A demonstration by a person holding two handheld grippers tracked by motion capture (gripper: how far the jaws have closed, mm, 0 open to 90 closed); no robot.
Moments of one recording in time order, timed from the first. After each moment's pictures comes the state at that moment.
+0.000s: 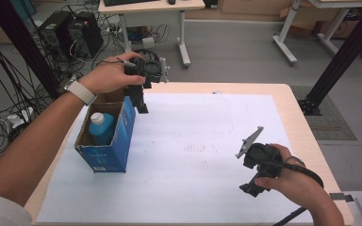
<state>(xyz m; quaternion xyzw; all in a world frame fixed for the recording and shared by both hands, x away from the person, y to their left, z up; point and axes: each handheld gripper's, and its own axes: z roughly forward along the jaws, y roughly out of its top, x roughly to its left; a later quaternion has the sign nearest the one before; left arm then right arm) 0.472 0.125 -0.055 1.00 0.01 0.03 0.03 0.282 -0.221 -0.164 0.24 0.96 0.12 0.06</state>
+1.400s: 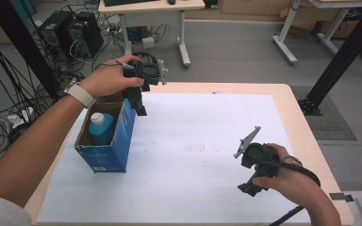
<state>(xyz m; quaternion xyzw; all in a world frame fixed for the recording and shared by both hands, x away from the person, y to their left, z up) 0.478 0.131 -0.064 1.00 0.01 0.01 0.04 0.285 -0.218 -0.167 0.24 0.96 0.12 0.05</state>
